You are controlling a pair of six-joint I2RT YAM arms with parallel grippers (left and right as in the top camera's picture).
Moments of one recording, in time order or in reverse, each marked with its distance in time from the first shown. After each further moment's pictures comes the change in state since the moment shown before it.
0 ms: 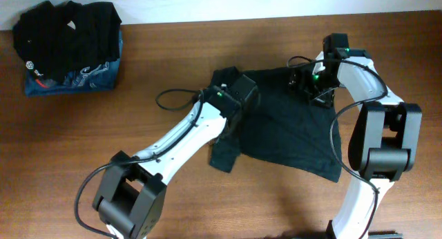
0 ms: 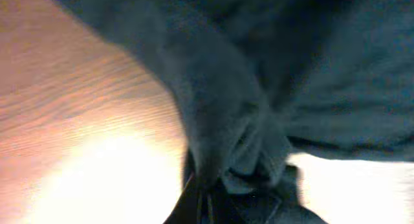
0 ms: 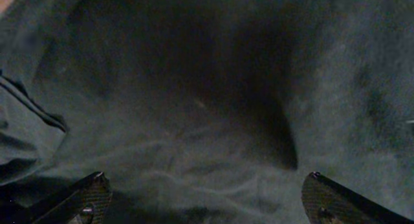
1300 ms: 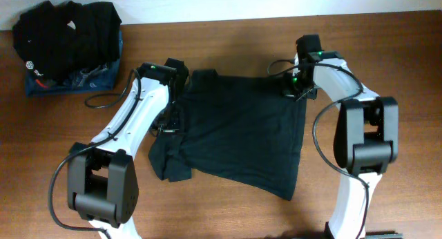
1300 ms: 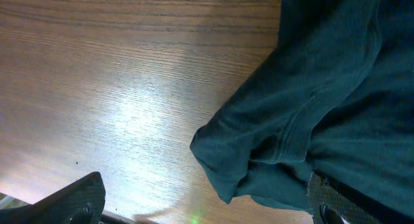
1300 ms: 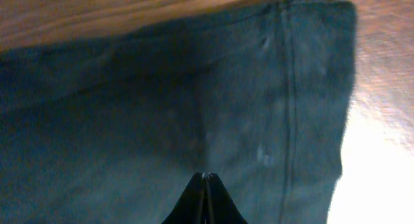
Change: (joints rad) left arm 0.387 0.000 0.006 -0.307 -0.105 0.018; right arm 0.130 0.063 0.000 0.116 0.196 -0.058
